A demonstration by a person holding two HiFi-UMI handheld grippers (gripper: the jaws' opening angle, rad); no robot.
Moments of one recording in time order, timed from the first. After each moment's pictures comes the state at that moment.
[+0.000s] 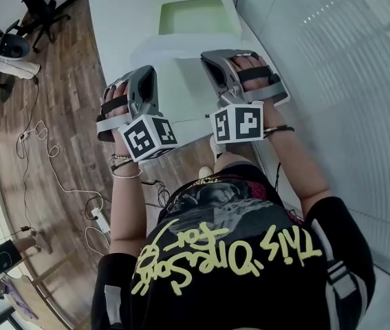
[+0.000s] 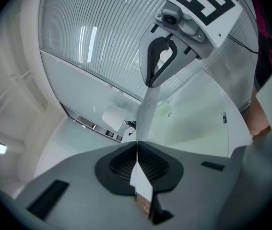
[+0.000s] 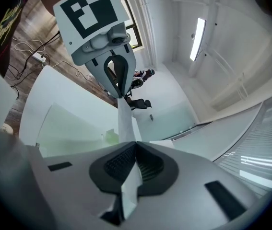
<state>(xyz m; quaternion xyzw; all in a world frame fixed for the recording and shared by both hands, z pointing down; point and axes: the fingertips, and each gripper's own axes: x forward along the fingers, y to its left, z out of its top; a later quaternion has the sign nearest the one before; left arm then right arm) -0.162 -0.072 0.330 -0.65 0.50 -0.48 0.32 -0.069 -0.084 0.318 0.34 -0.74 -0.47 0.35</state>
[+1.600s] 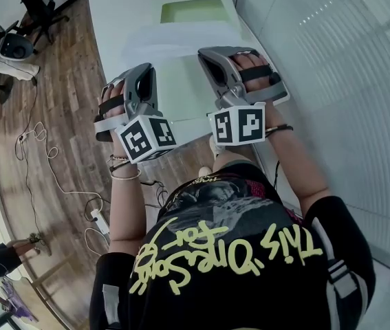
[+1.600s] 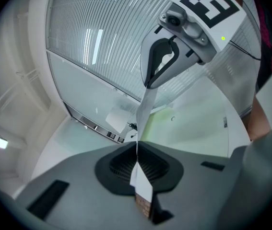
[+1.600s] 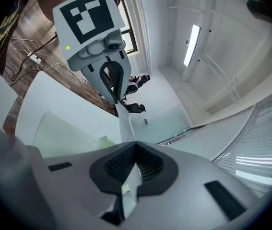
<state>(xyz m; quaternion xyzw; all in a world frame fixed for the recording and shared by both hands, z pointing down) -0.167 -0.064 0.314 -0.66 0.51 -0.45 0.32 -0.081 -0.072 0.295 0.36 -0.74 -0.48 0.31</state>
